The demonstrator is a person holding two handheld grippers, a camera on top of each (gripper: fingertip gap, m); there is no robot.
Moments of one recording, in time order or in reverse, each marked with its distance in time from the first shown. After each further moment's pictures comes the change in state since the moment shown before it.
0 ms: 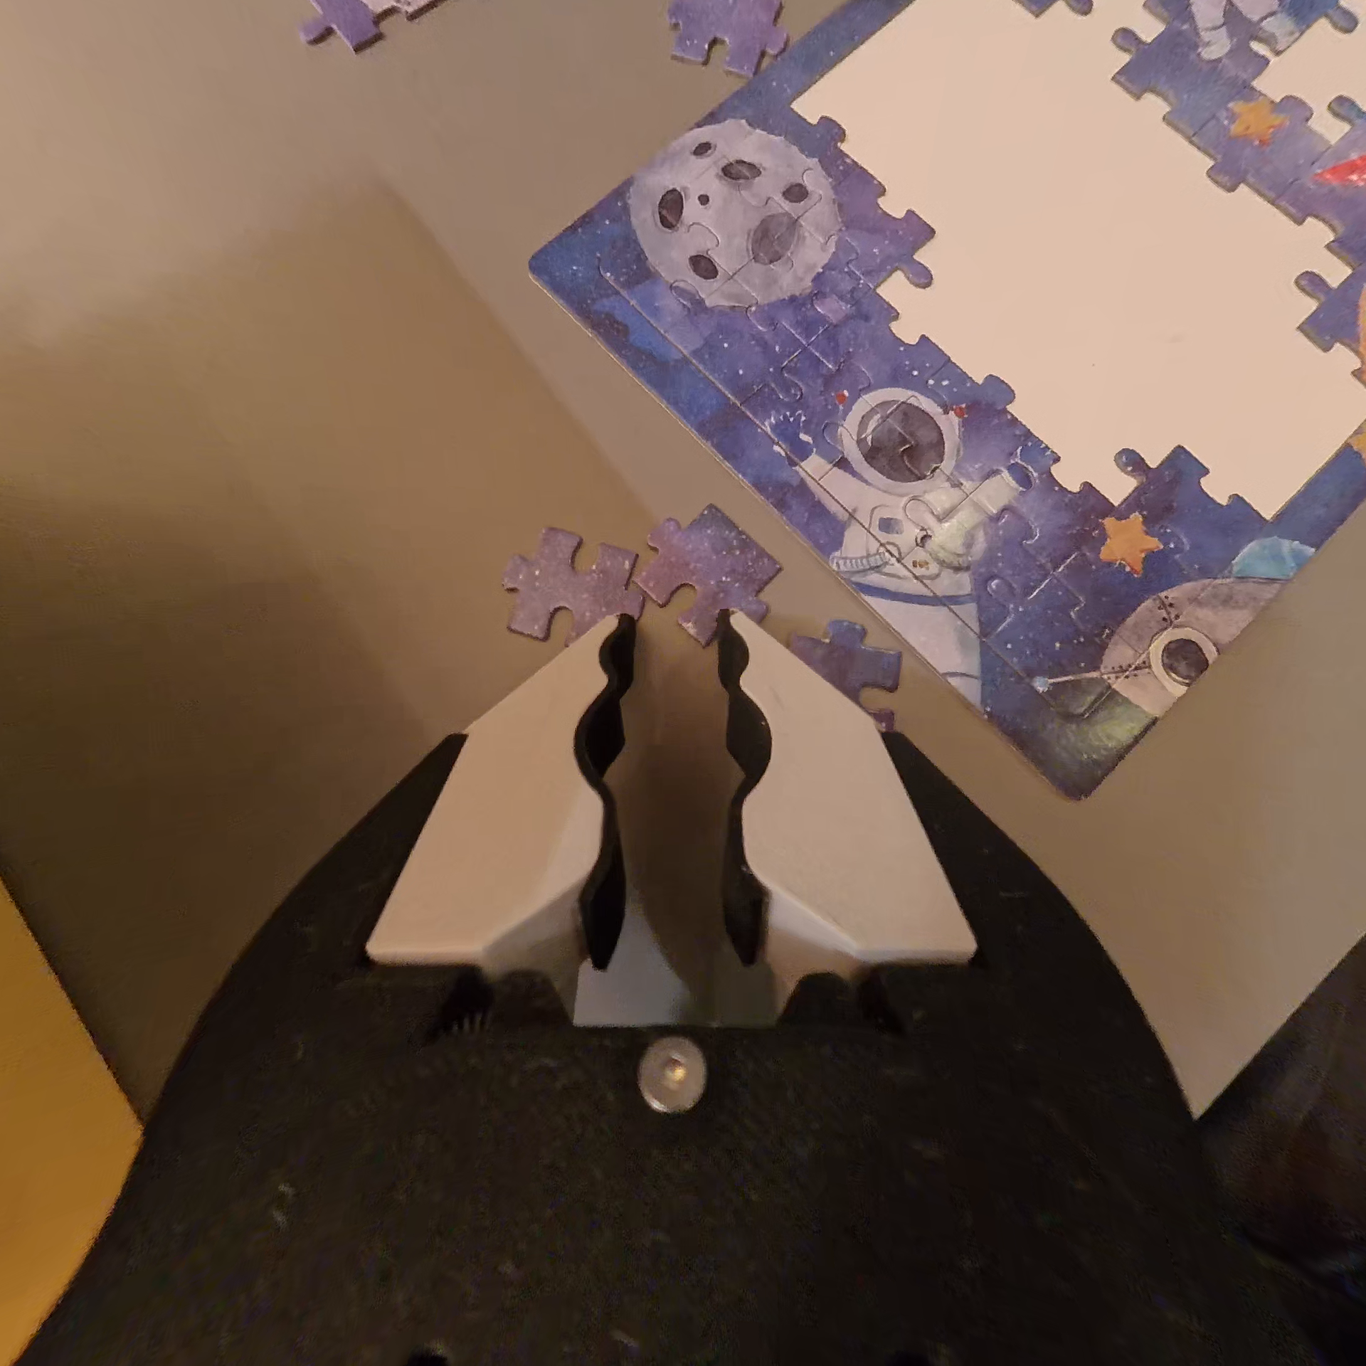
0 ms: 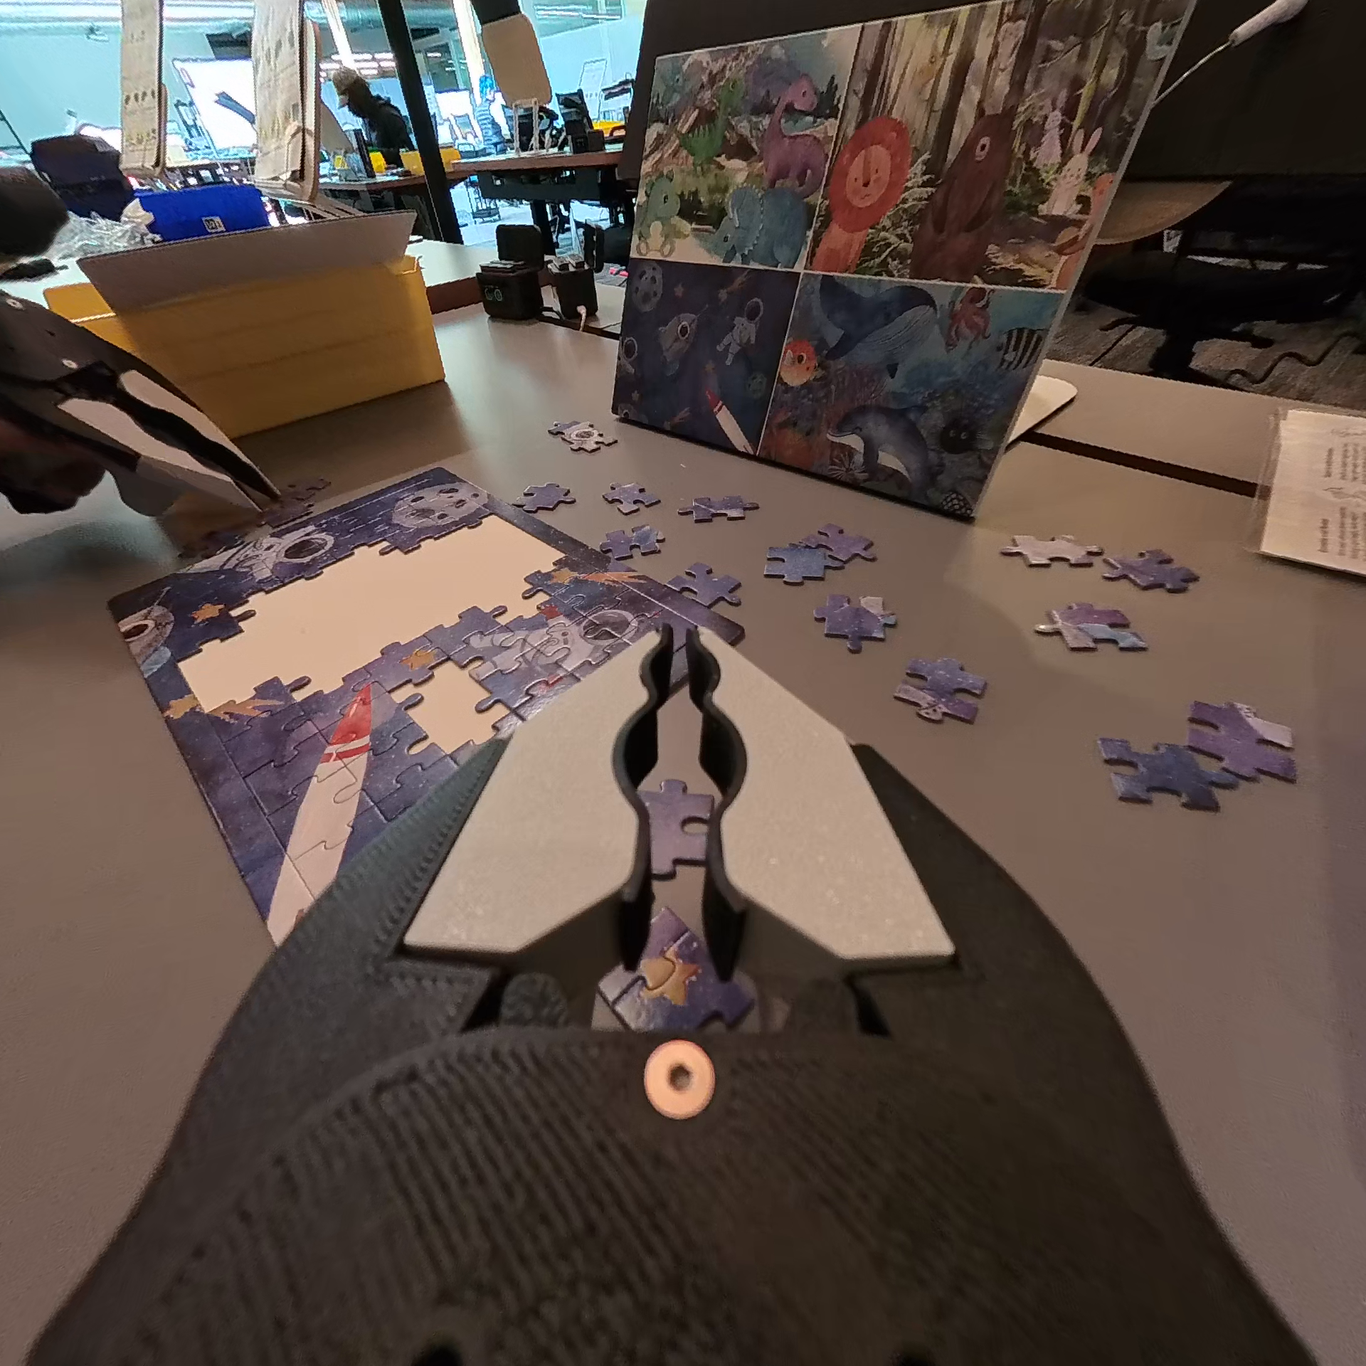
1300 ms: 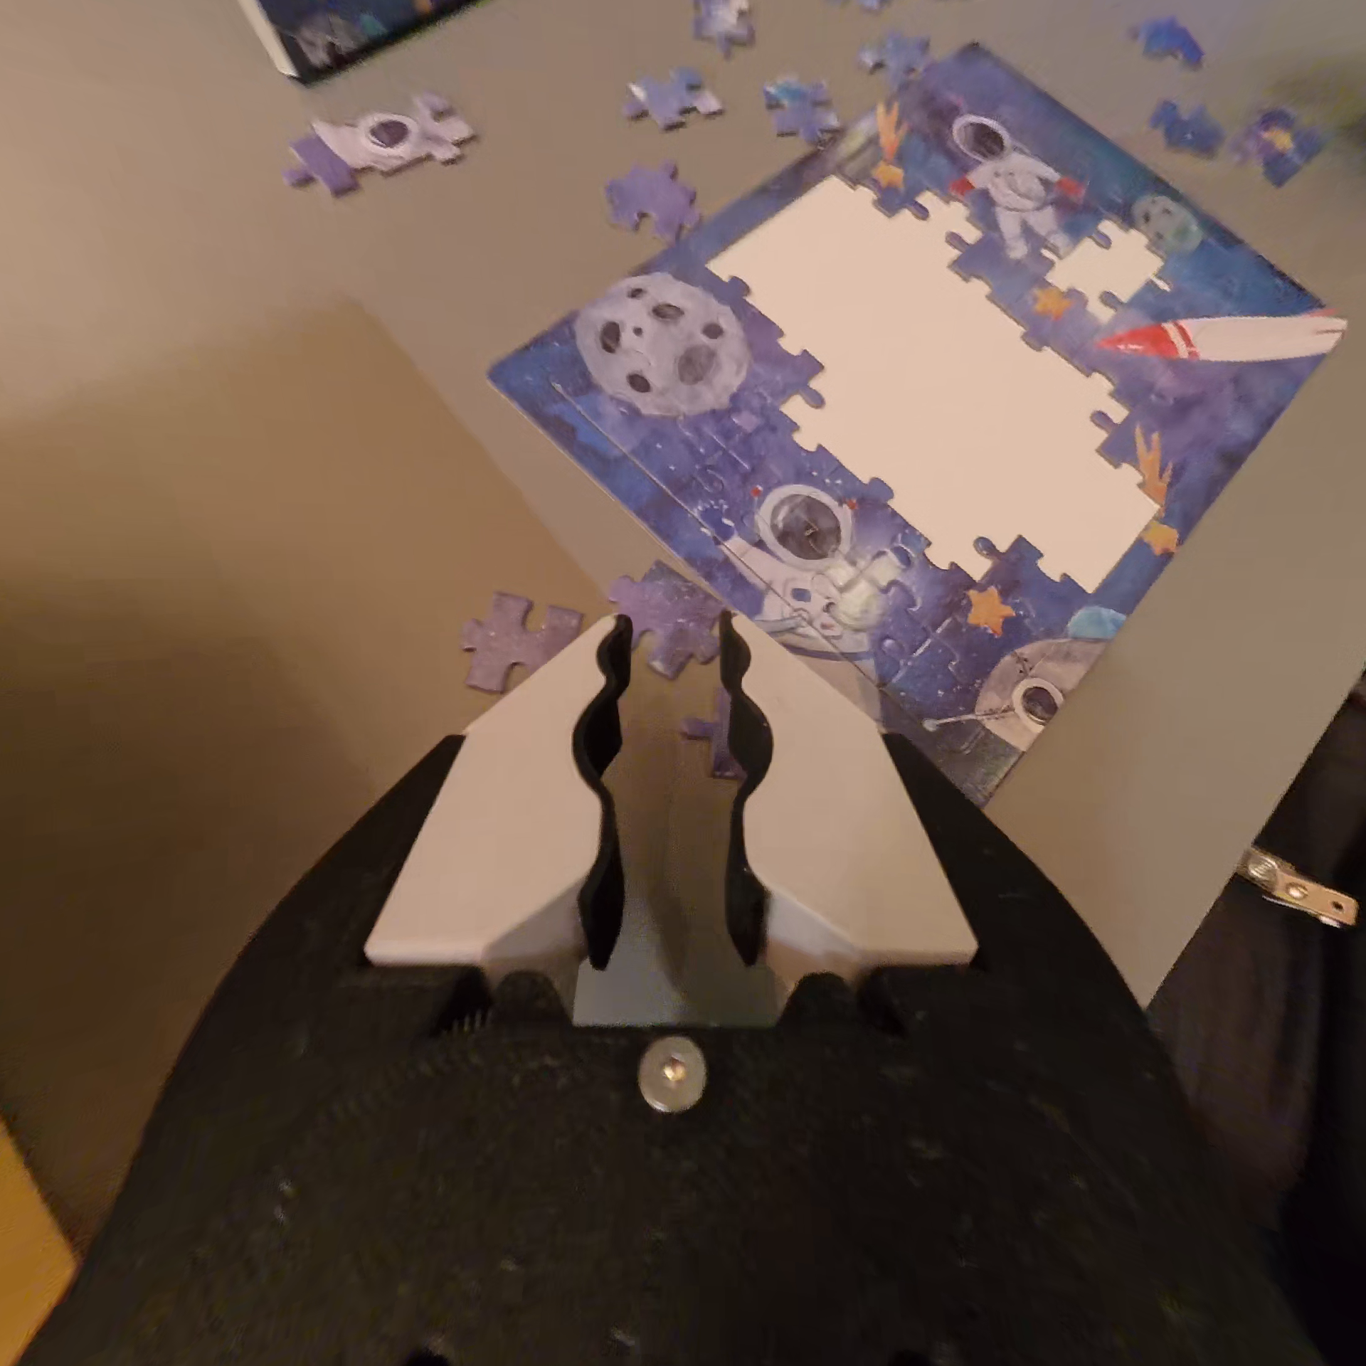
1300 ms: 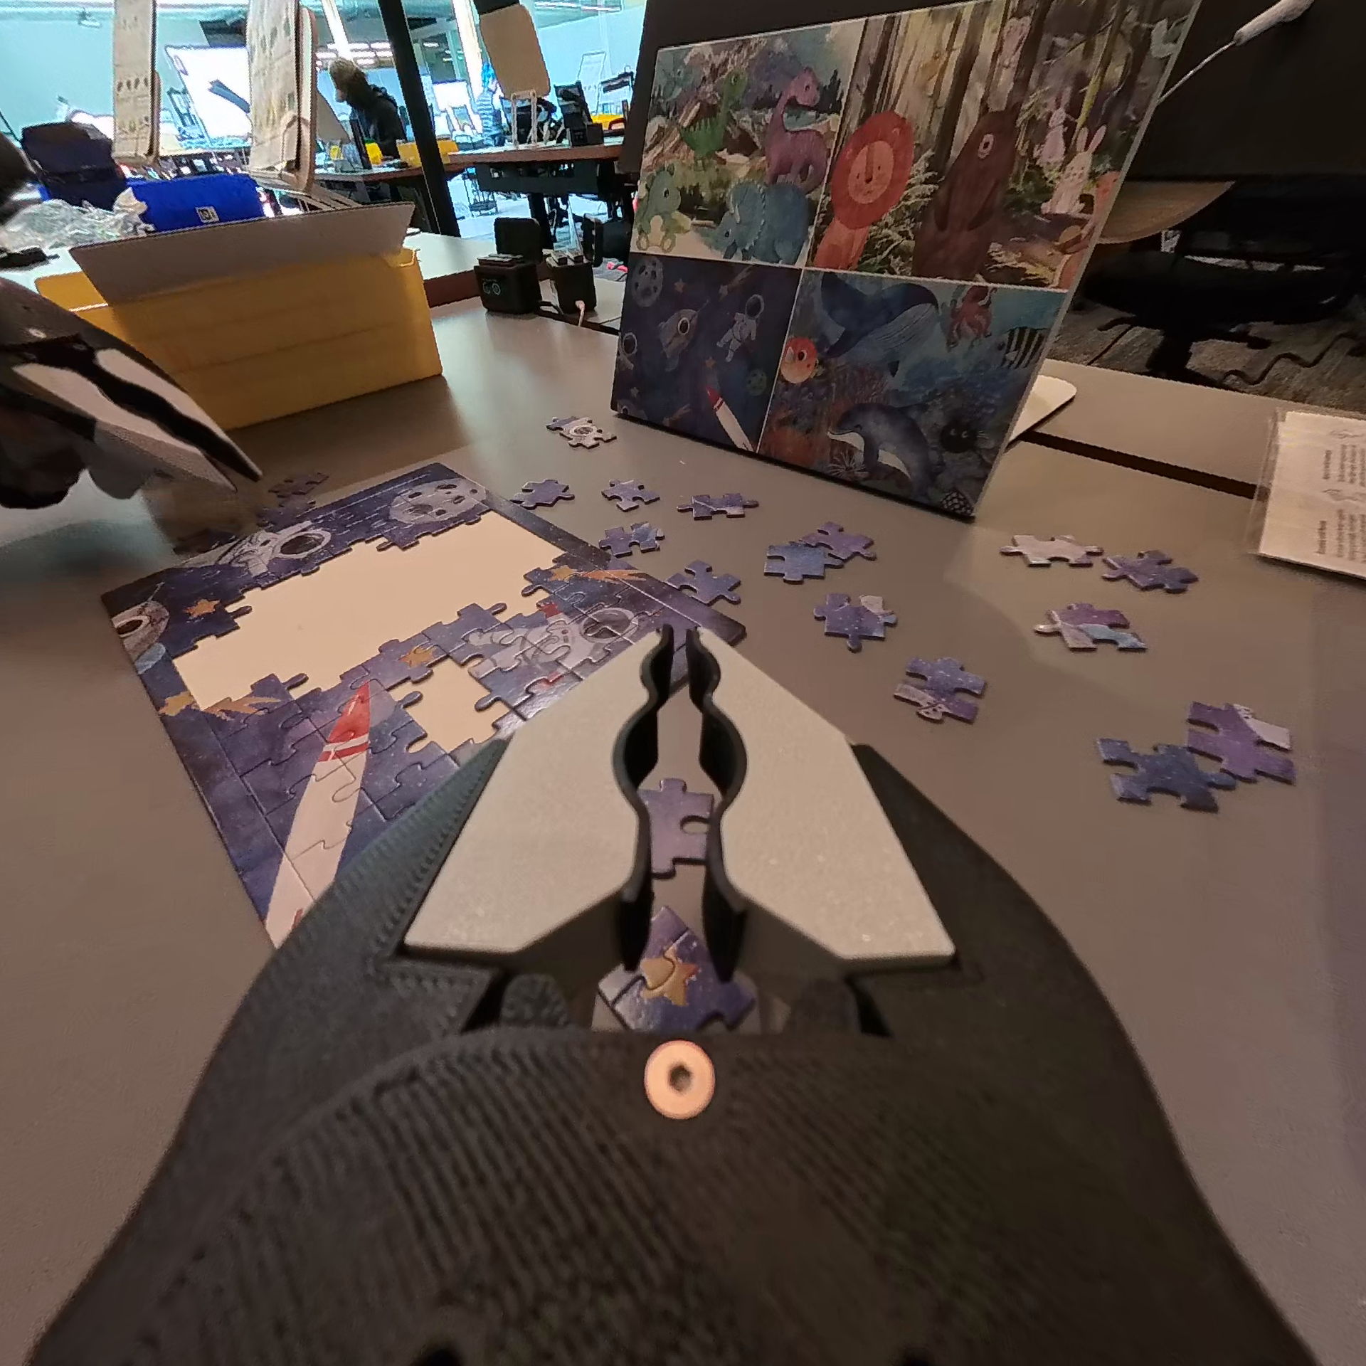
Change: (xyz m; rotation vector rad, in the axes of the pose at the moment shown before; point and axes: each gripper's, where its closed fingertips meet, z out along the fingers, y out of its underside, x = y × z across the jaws) left arm 0.015 -0.023 -0.013 0.125 0.101 -0.050; right arm 0.000 0.001 0.001 -0.005 0.003 -0.008
